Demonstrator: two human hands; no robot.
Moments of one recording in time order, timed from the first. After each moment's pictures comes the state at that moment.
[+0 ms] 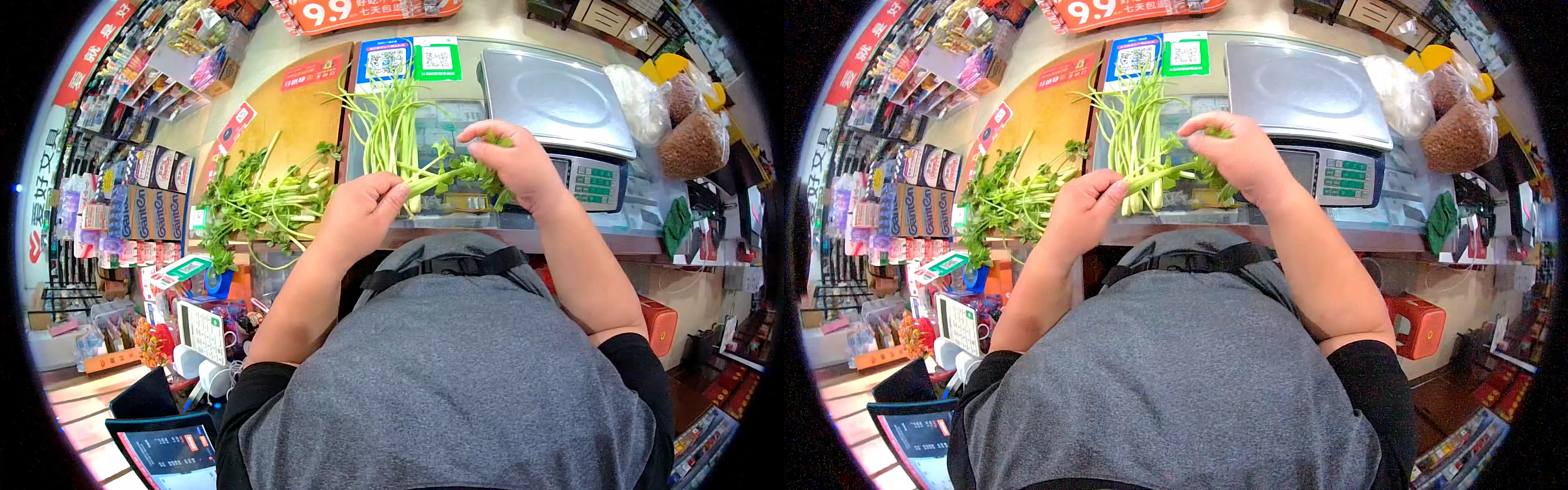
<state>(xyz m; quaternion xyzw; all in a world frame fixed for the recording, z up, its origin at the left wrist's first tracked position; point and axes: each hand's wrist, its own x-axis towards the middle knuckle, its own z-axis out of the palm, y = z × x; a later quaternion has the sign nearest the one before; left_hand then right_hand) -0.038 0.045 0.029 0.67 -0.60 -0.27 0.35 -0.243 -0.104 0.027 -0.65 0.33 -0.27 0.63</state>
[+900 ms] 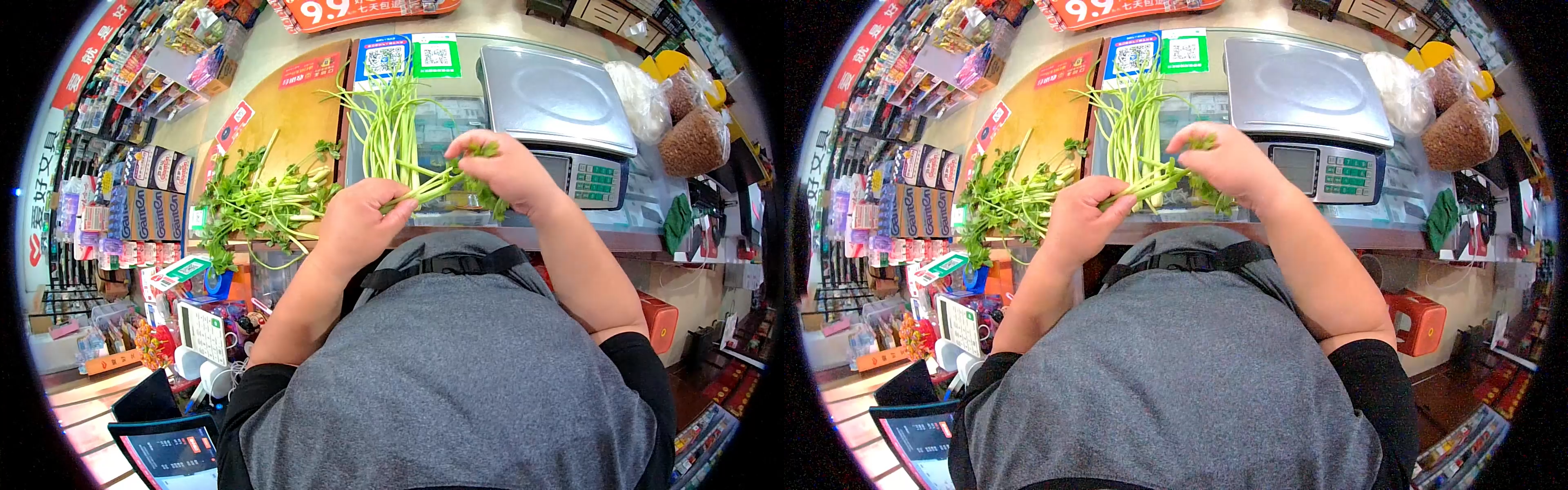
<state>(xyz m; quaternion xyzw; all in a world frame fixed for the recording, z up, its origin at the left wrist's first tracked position) -0.044 0.051 0.031 0.67 -0.63 -0.20 0.35 -0.237 -0.101 0.016 -0.63 0.33 -0.18 0.68</state>
